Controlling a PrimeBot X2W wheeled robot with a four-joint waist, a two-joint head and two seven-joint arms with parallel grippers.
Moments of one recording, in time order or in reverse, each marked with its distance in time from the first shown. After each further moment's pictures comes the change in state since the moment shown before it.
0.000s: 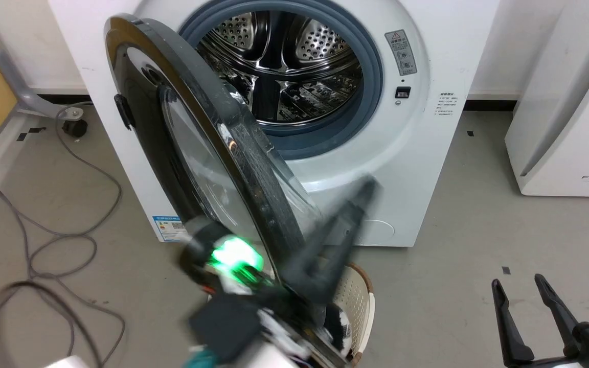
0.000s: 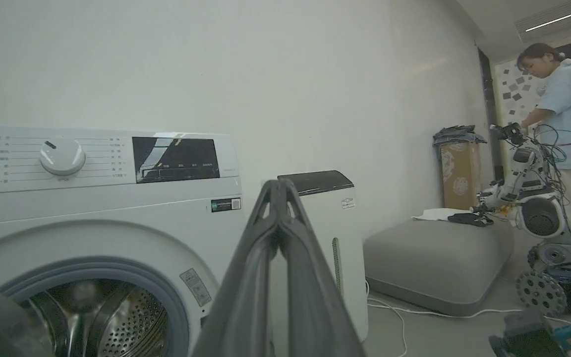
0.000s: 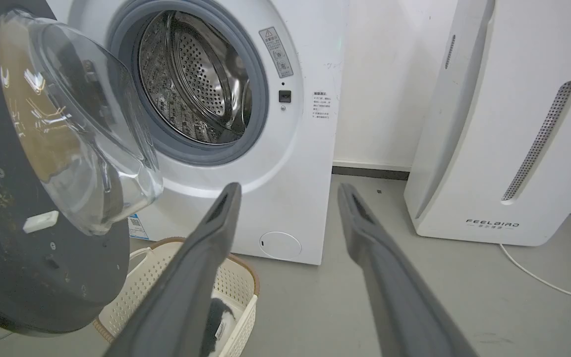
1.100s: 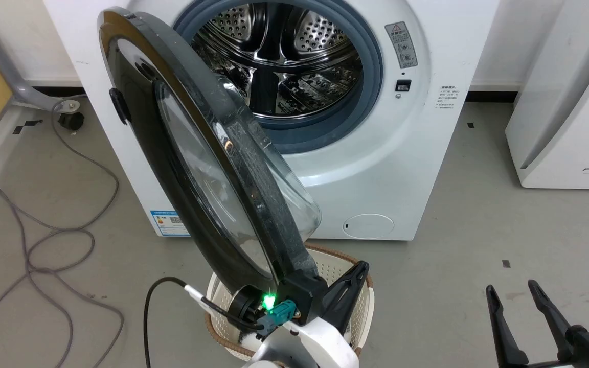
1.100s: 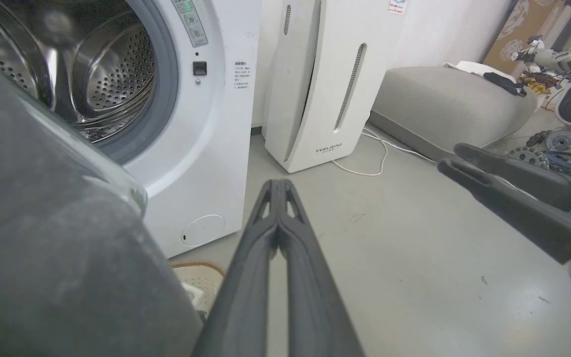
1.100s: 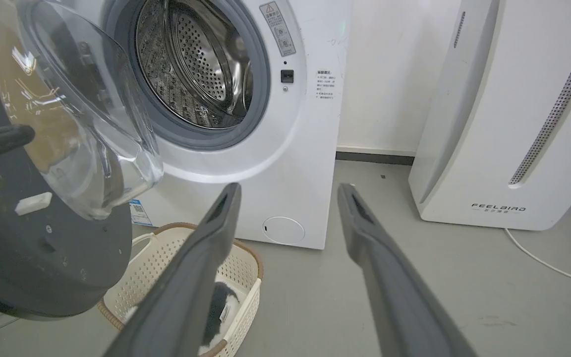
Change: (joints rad) left arm -0.003 -0.007 -0.116 0.580 -0.128 0.133 0.094; right arm 0.004 0.000 0.011 0.022 0.001 0.000 0.003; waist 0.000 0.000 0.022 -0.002
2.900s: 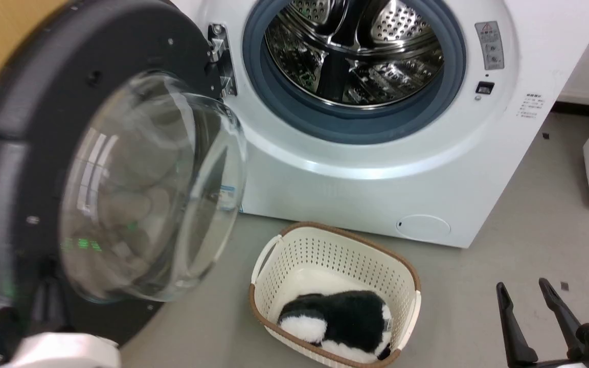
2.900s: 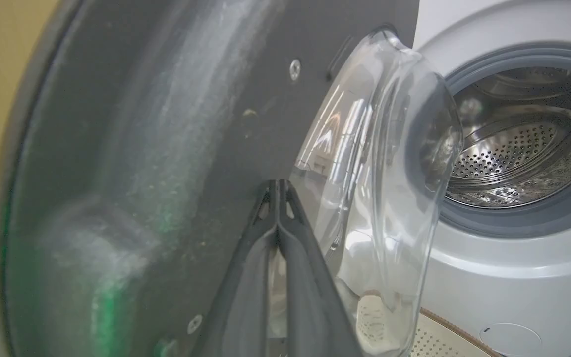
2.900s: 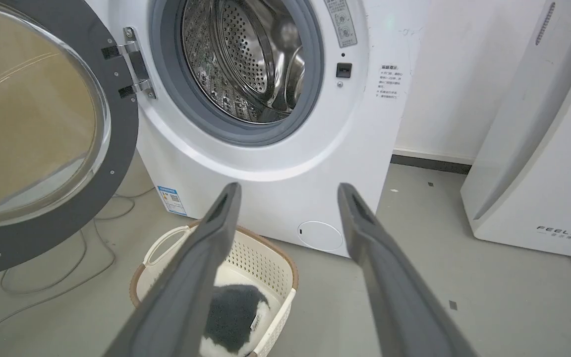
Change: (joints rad) left arm 0.344 0.303 0.558 -0.315 -0.148 0.345 -0.176; right arm -0.001 0.000 -0.027 -0.003 0.008 0.000 0.004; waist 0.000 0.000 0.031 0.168
